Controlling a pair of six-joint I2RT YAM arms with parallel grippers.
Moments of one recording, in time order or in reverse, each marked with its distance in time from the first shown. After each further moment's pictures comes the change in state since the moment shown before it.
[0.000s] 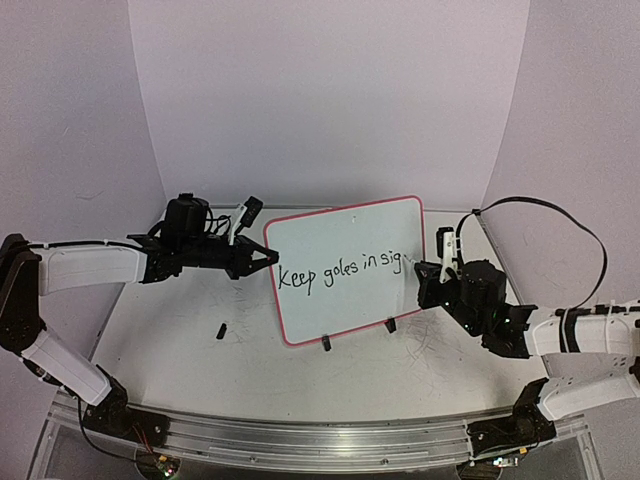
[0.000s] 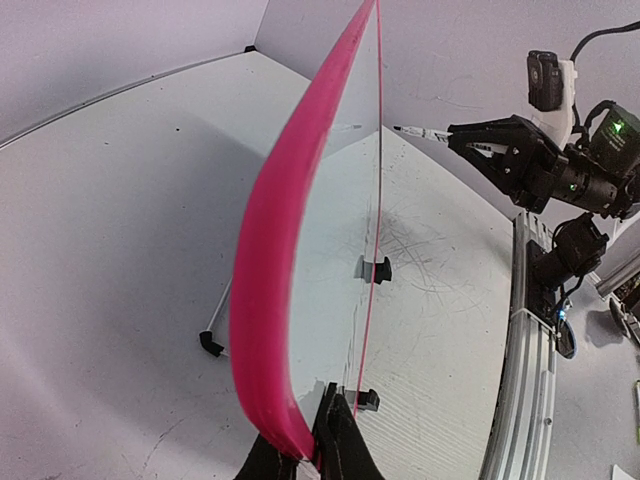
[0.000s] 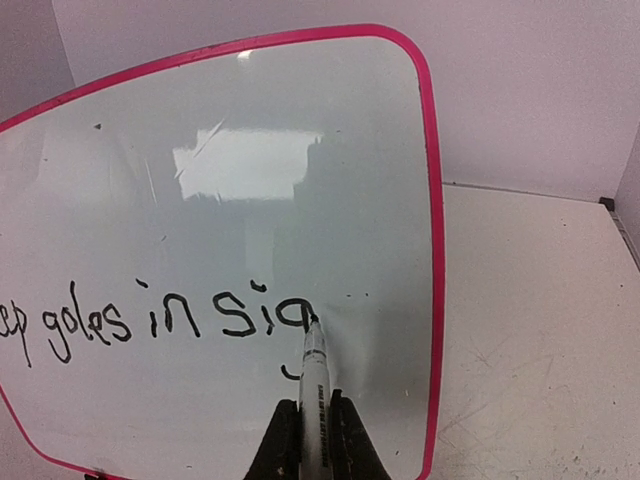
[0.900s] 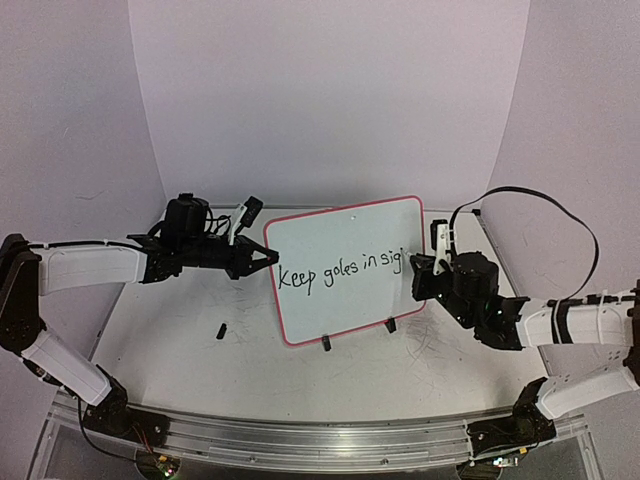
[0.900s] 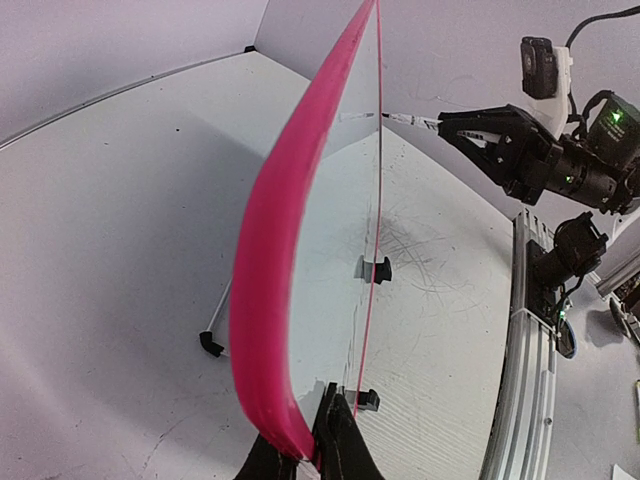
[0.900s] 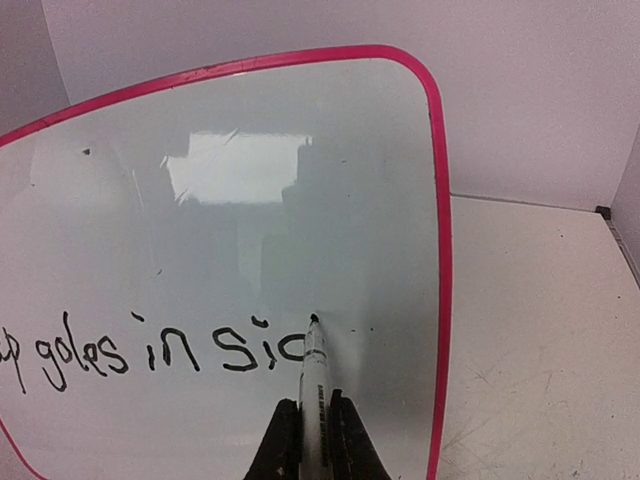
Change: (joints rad) left arm 0.000 0.000 0.000 0.000 0.000 0.001; right arm -0.003 0.066 0.062 0.011 0.023 -0.009
